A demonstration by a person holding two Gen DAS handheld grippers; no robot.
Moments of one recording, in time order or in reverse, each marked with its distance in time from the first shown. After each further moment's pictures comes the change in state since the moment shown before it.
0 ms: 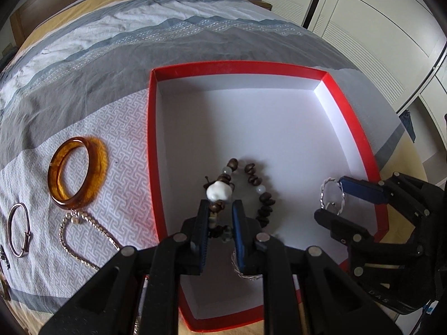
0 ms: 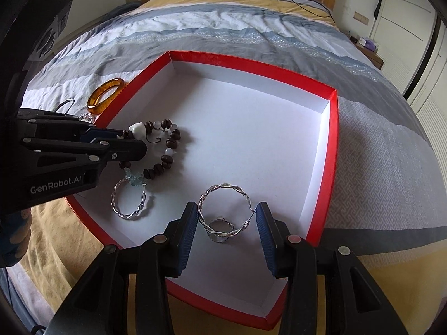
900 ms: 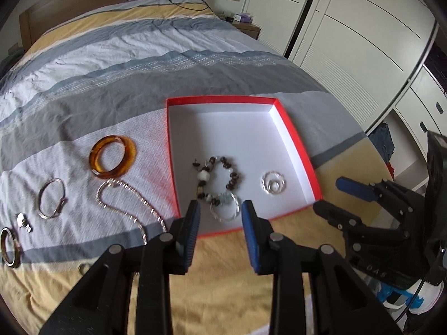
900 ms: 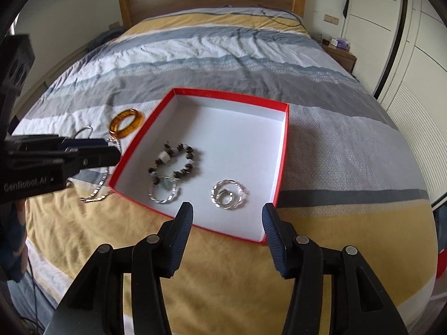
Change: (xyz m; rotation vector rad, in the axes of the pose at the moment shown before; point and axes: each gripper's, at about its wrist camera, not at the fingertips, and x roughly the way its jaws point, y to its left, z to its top) left arm -0.129 -0.011 -0.053 -0.011 -0.110 -0.061; right arm -0.101 0.011 -0.025 0.132 -0.087 -0.033
